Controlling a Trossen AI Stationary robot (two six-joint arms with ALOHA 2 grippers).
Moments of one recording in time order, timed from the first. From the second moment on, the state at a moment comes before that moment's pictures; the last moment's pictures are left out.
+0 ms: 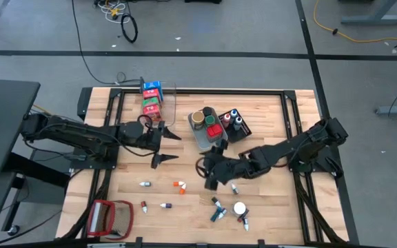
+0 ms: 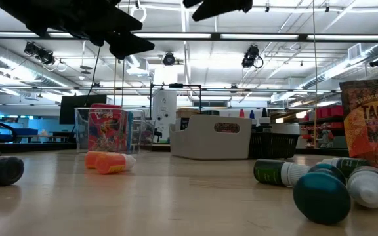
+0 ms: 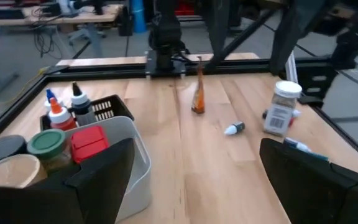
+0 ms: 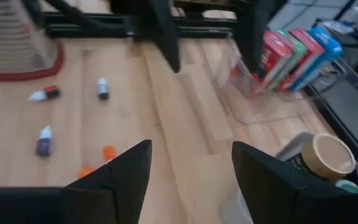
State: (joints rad) left arm -0.02 1.03 0.51 0.31 0.04 0.02; right arm 0.37 1.69 1.41 -0.44 0.59 0.25
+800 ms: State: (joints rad) left arm -0.02 1.03 0.51 0.30 0.04 0.00; right arm 0.60 1.66 1.41 -0.73 0.74 0.34
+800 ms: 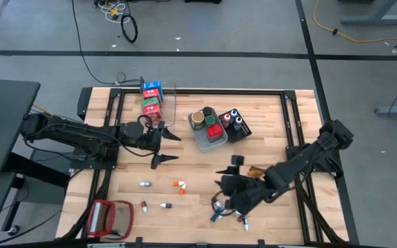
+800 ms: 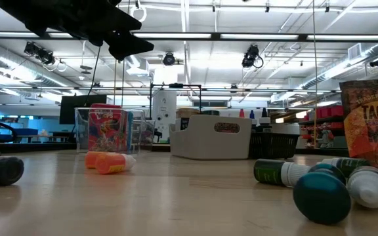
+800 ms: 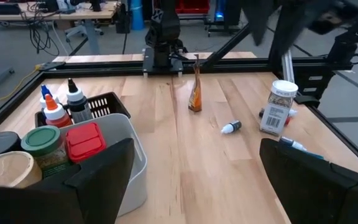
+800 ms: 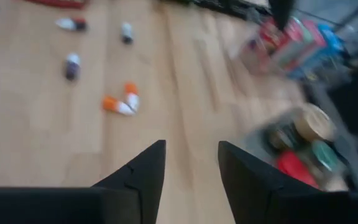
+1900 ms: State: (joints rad) left arm -0.02 1.03 0.51 0.31 0.04 0.00; right arm 0.74 1.50 1.13 -0.37 0.60 0.22
